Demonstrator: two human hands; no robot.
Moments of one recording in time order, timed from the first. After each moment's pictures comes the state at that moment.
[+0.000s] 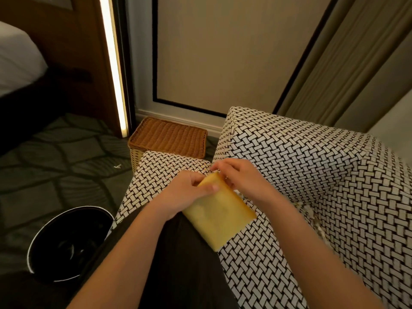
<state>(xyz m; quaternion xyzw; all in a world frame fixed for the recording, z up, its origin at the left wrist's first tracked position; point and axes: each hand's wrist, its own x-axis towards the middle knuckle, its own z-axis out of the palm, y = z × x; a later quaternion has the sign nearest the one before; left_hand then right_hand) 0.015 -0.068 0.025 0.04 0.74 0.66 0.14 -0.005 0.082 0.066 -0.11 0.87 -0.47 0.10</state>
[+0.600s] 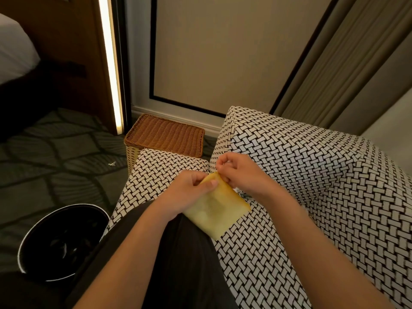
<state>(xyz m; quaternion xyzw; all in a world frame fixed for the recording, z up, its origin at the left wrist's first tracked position) 0.014 -0.068 0.015 0.08 0.73 0.67 0.10 -0.013 0.079 0.072 -0.10 0.87 -0.46 0.13</state>
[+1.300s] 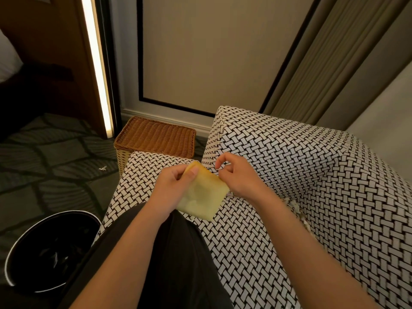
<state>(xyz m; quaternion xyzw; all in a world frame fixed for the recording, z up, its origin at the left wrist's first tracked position) 0.016 -0.064 0.019 -0.01 0.71 0.71 -0.02 -0.008 0.092 0.062 -0.05 0.92 -0.39 0.05</state>
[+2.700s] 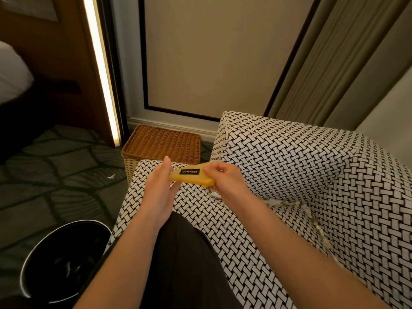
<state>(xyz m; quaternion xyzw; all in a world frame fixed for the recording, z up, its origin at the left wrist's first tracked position) 0.000 -0.082 0.021 -0.16 0.46 0.87 -0.01 -0.025 0.050 0.040 0.08 0.74 -0.66 0.09</state>
